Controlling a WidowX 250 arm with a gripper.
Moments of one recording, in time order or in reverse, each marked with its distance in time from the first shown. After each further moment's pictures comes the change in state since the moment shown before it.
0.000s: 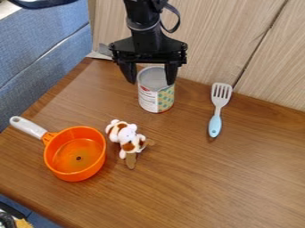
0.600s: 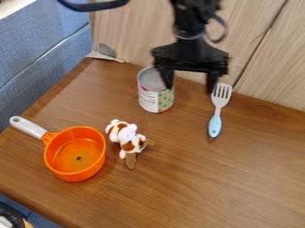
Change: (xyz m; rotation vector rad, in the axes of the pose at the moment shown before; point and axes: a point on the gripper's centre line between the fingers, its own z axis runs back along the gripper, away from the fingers) arm -0.011 -0.072 -0.007 -0.037 -0.001 -0.130
